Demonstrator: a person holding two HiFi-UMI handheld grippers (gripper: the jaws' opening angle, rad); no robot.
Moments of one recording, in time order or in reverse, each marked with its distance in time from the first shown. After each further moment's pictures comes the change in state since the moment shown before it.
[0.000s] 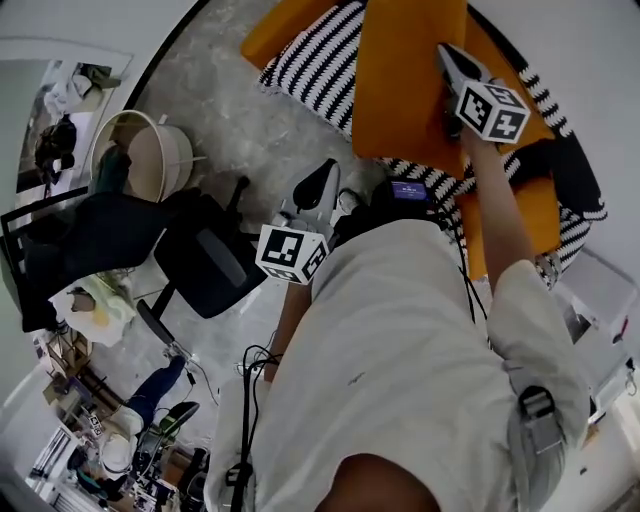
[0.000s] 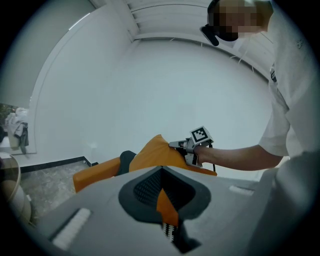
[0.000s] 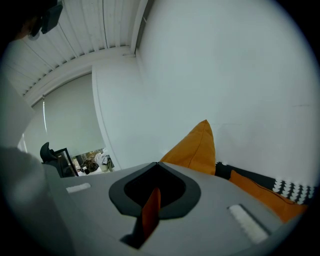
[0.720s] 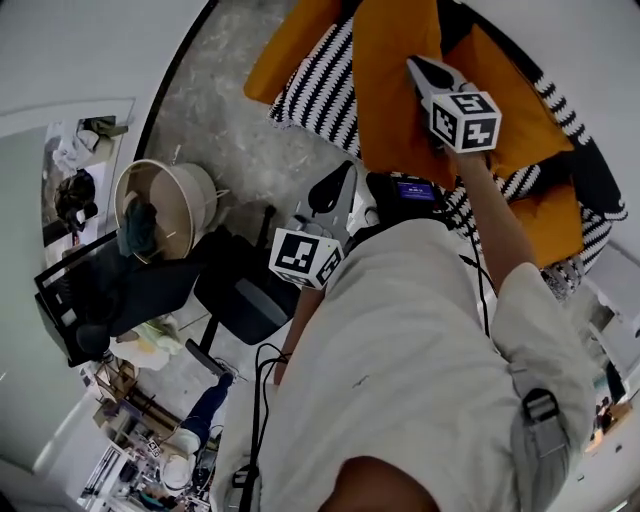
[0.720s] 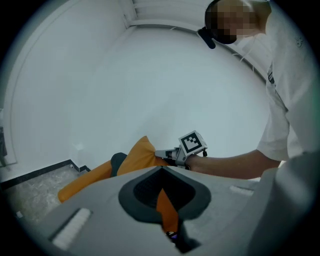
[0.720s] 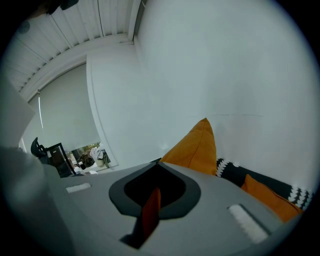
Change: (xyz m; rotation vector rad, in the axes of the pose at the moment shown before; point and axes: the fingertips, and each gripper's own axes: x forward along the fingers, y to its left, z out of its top) left arm 0.137 0.074 0.059 0.027 0.079 -0.119; right arm 0.139 -0.016 0.003 -0.018 0.090 -0.008
